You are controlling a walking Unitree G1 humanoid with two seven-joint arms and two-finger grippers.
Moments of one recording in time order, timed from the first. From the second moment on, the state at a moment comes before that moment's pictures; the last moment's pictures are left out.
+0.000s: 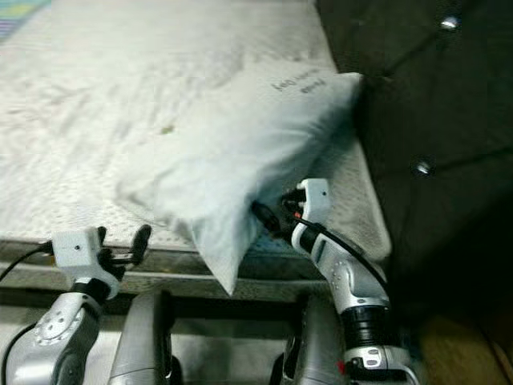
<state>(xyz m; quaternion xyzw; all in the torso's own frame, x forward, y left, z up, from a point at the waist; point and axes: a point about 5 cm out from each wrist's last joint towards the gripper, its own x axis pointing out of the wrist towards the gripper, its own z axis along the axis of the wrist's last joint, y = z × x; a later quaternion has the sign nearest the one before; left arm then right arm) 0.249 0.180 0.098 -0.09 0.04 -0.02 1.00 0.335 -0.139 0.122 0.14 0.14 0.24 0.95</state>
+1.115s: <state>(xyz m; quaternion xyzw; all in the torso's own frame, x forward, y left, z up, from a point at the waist) 0.258 0.175 0.094 -0.09 0.05 -0.04 0.99 0.316 -0.150 0.155 0.13 0.22 0.27 0.93</state>
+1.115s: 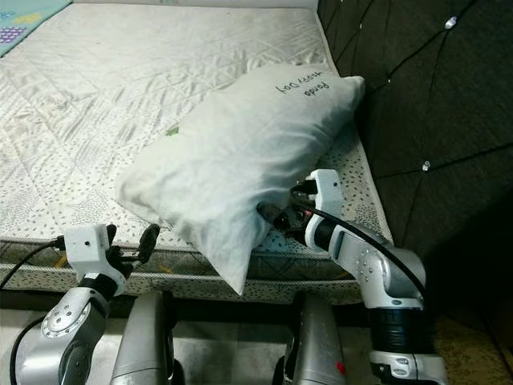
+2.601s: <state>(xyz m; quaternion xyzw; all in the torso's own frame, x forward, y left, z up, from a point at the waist) 0.253 0.176 0.095 -0.08 0.06 -0.05 0.99 0.314 -0.046 0.124 0.14 0.23 0.22 0.94</state>
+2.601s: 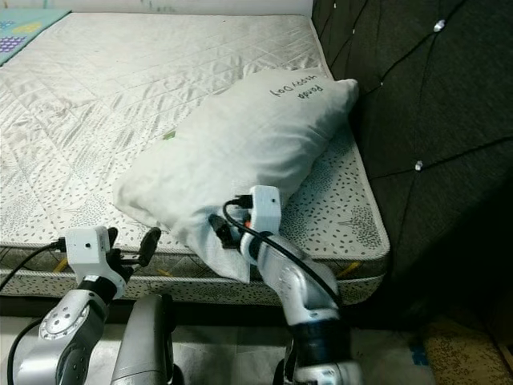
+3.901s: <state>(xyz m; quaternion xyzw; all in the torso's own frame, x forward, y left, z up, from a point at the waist) 0.248 0.161 0.110 -0.11 0.05 -0.10 0.99 0.345 -0.041 0.108 0.11 0.22 0.20 0.95</state>
